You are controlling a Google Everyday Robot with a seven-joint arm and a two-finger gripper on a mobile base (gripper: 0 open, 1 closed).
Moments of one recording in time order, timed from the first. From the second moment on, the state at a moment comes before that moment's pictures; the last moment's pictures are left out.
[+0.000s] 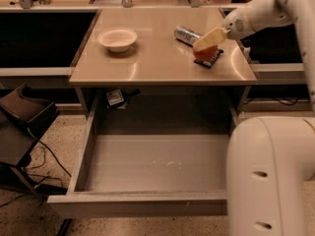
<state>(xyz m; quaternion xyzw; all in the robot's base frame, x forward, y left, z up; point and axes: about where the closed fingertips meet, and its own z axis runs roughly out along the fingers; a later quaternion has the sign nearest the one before) 0.762 -0.177 0.890 -0.40 0.80 0.25 0.36</state>
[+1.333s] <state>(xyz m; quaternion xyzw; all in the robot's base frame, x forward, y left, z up) 0.748 -0.096 0.843 -0.51 0.75 0.29 0.30</state>
